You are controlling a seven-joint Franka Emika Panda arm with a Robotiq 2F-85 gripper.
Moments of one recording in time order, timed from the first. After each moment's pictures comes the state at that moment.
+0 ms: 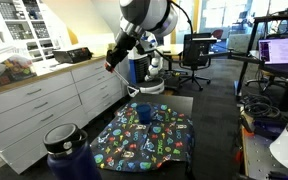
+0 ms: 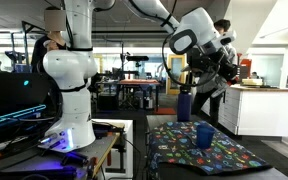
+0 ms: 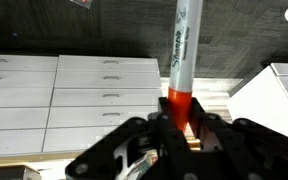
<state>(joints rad) -0.04 0.08 0.16 -2.22 0.59 2.97 -0.57</state>
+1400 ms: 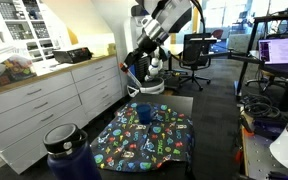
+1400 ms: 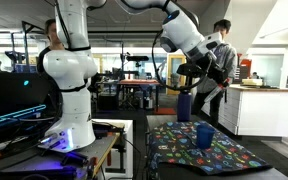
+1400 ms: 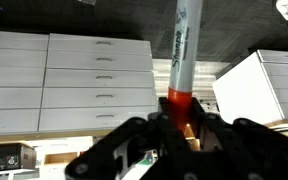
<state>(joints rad) -0.04 -0.04 0.15 -2.34 1.48 2.97 -1.49</state>
